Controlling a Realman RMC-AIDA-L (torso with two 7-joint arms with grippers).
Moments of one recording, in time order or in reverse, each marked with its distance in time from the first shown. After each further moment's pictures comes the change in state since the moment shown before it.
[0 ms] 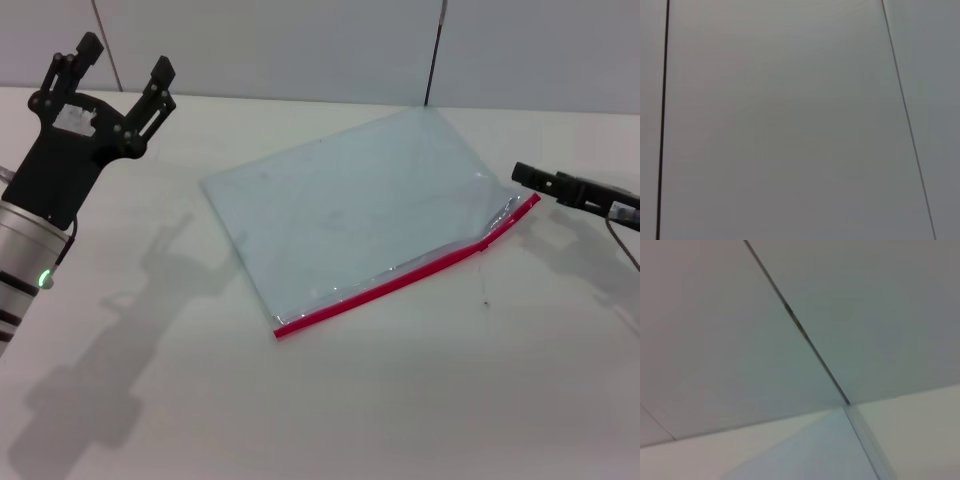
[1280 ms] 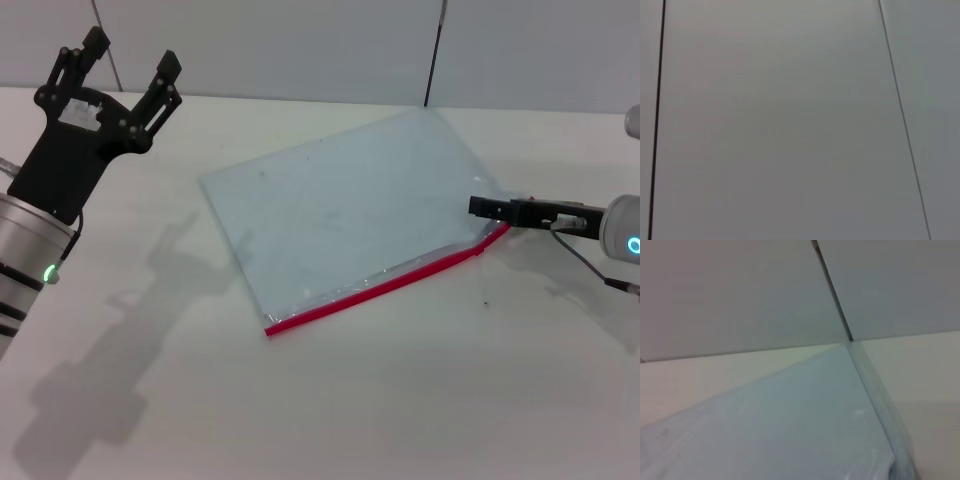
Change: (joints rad) left arm -0.012 0.000 0.000 -0.003 0.002 0.000 -0.008; right arm 0.113 0.005 -0.162 0.090 -0.114 0.236 0.124
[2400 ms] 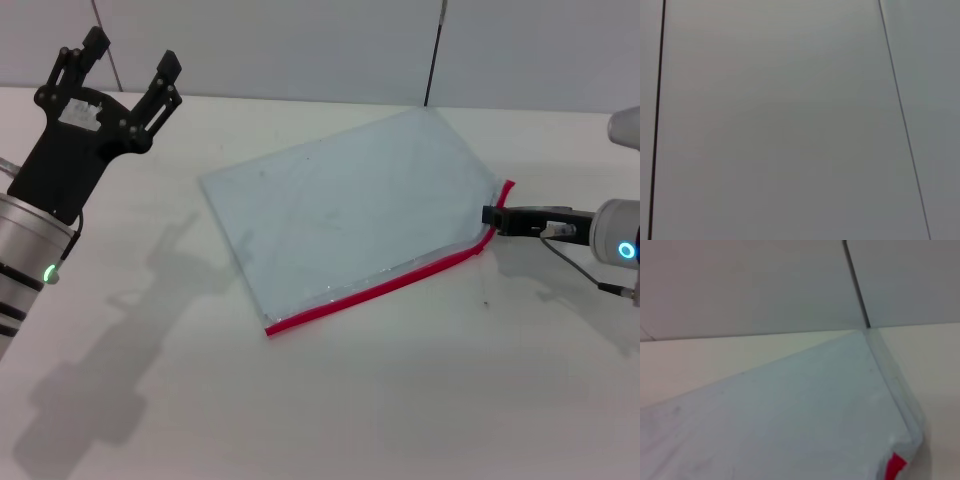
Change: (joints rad) left arm 0.000 0.000 0.000 0.000 0.000 0.000 0.000; right arm 0.010 0.001 -0.051 0.012 -0.001 -0.005 -0.005
